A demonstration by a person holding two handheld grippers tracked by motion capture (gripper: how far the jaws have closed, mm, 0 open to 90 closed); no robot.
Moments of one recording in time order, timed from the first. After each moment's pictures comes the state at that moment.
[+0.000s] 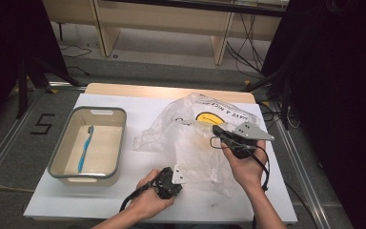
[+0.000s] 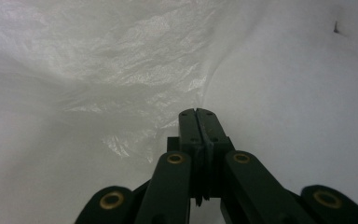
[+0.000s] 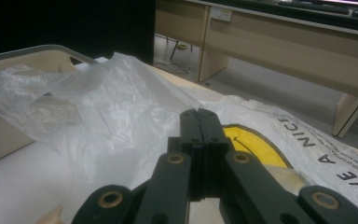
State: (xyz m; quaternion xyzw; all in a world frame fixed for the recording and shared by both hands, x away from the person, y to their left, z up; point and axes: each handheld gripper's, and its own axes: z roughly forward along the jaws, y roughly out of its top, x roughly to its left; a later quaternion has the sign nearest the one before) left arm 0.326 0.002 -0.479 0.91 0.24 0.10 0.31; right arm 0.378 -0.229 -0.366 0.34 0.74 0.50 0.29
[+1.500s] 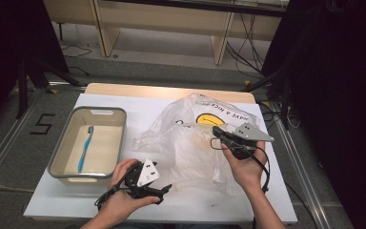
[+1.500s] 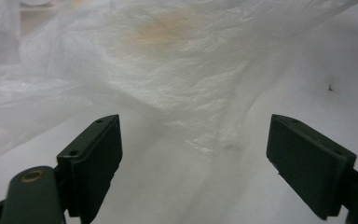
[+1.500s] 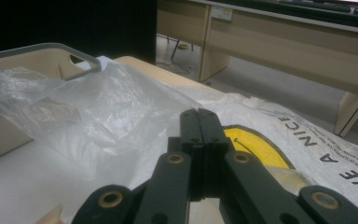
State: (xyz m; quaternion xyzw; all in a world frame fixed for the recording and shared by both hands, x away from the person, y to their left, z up) left arm 0.304 0.069 -0.436 0.84 0.27 0.20 0.42; right arm 0.379 -0.230 -0.372 0.34 0.74 0.50 0.28
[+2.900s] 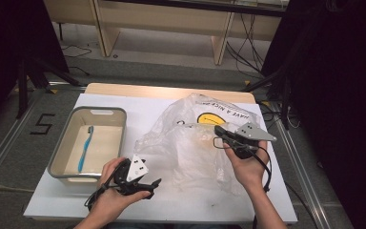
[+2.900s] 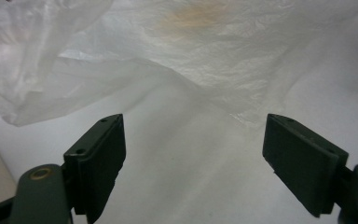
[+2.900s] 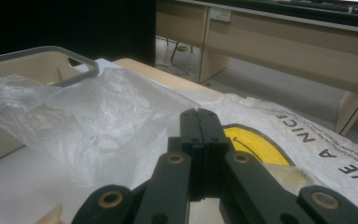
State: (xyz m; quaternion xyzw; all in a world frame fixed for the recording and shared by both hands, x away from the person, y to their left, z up) left arm 0.307 0.090 -0.430 0.83 0.32 0.21 0.41; right arm 0.380 -0.236 -0.373 0.35 0.73 0.51 0.28
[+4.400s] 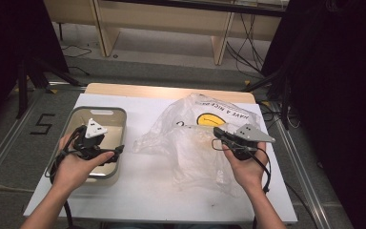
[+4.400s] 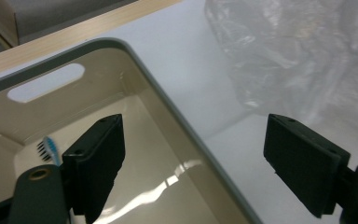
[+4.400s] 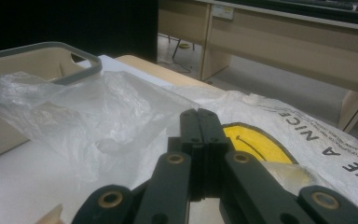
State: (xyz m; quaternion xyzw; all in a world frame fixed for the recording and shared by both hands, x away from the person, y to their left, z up) left arm 0.365 0.186 -0.381 0.78 0.46 0.25 0.35; right arm 0.378 -0.234 -0.375 0.35 0.74 0.51 0.28
